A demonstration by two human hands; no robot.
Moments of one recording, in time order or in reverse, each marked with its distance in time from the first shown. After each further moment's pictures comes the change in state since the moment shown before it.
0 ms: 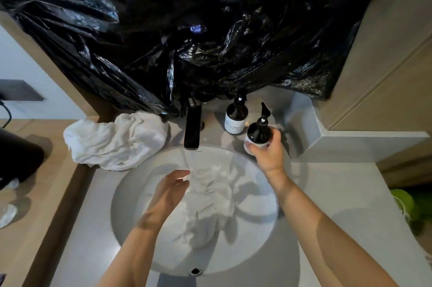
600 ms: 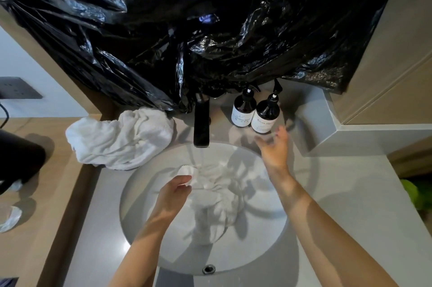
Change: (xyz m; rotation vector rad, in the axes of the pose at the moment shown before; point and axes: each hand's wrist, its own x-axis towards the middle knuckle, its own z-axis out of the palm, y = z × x) left_hand 0.012 -0.031 -0.008 0.036 -0.056 -0.092; right_hand -0.003 0.011 0.025 0.008 0.105 0.163
